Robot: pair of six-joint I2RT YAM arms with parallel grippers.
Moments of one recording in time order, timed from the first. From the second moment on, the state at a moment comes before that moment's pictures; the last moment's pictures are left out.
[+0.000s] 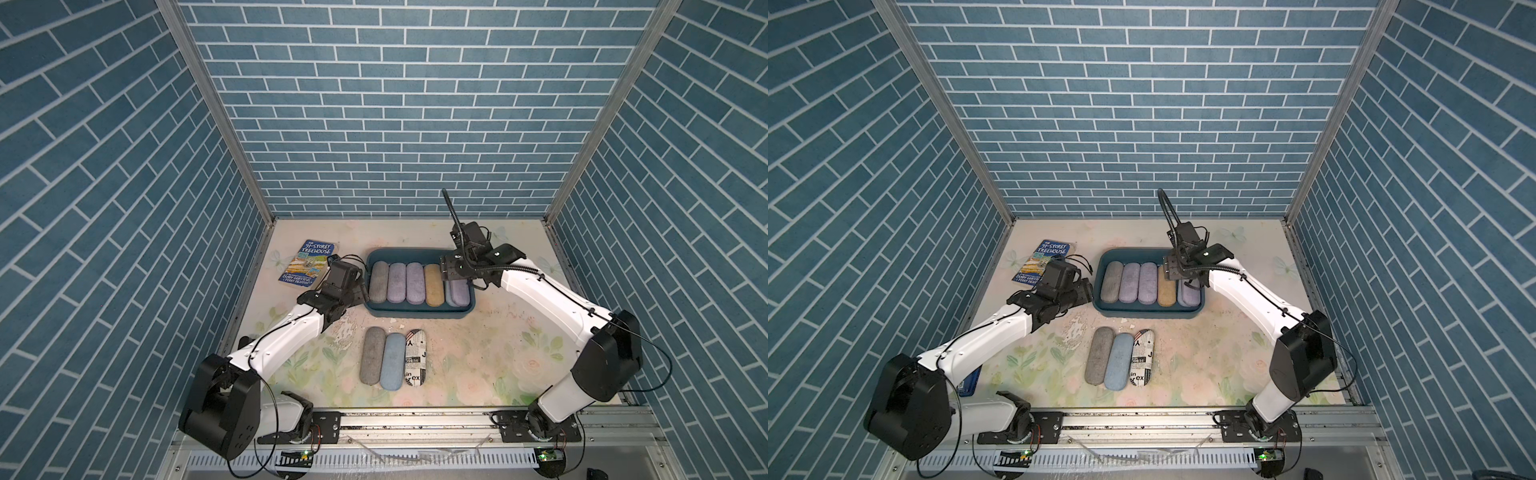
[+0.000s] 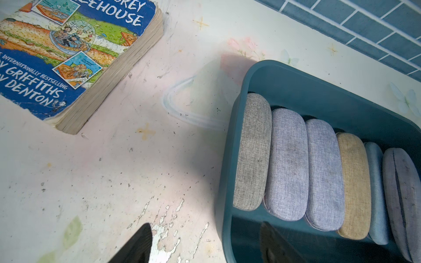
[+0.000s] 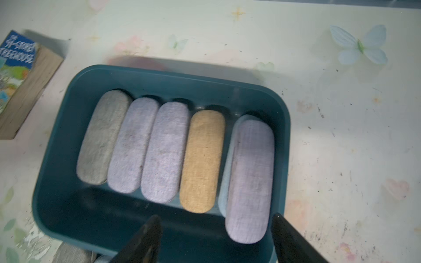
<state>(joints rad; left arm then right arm) -0.43 1.30 0.82 -0.36 -0.19 -0.63 0.70 1.57 1.40 -0.76 0.17 0.37</state>
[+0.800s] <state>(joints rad) -0.43 1.29 0.82 -0.36 -0.19 -0.63 1.19 1.56 1.10 -0.81 0.22 0.64</state>
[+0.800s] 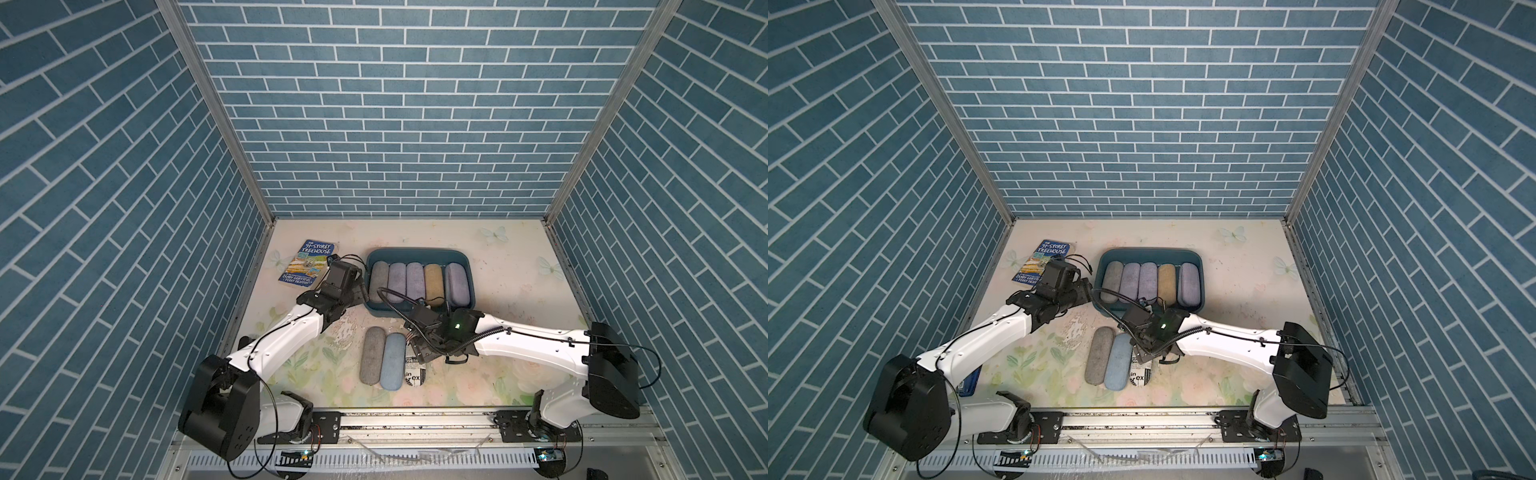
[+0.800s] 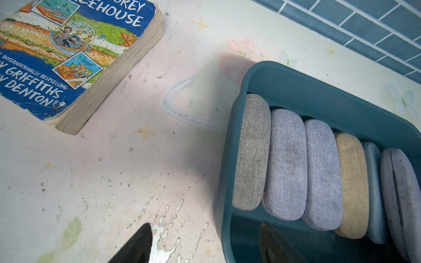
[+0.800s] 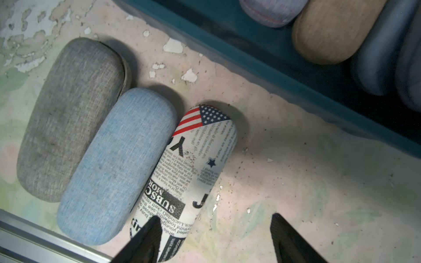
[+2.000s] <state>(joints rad) -0.42 1.28 0.80 -0.36 -0.19 -0.63 1.22 1.72 1.13 -0.75 0.21 0.68</state>
